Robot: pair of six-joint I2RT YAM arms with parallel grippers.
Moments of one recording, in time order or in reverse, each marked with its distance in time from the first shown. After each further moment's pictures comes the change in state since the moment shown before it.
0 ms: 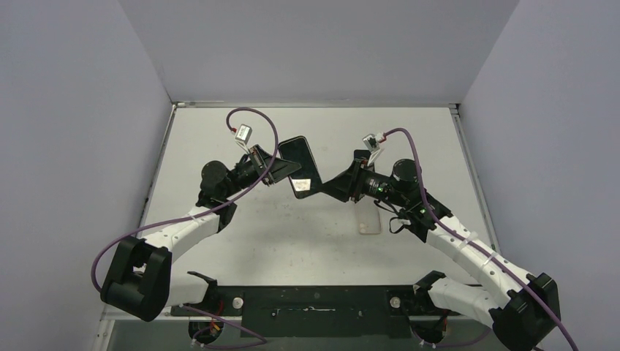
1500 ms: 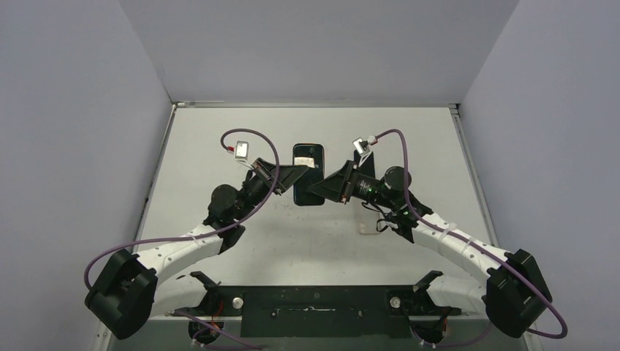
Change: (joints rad) left arm -0.259 -0.132 -0.111 0.039 -0.488 0.082; right arm 0.052 0.114 -0.112 0.414 -0.043 0.272
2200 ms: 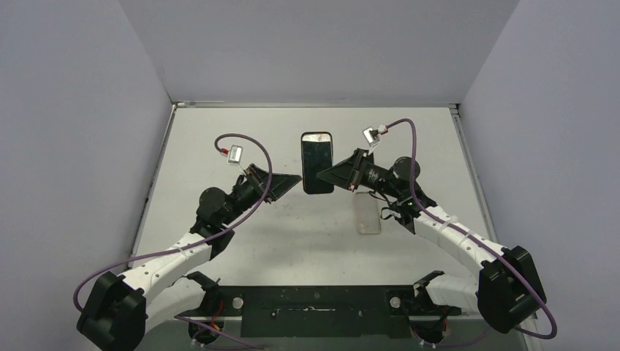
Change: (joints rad) left arm 0.060 -0.130 -0.048 -0.122 0.115 0.067; right arm -0.113 0.053 0.035 0.068 -0.105 0.046
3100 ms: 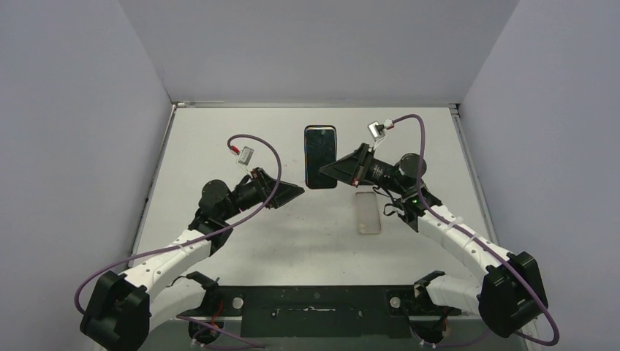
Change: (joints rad) left arm 0.088 0.007 0.020 -0.184 0.228 0.182; right arm -0.044 -0.023 0.040 -0.025 -0.002 0.014
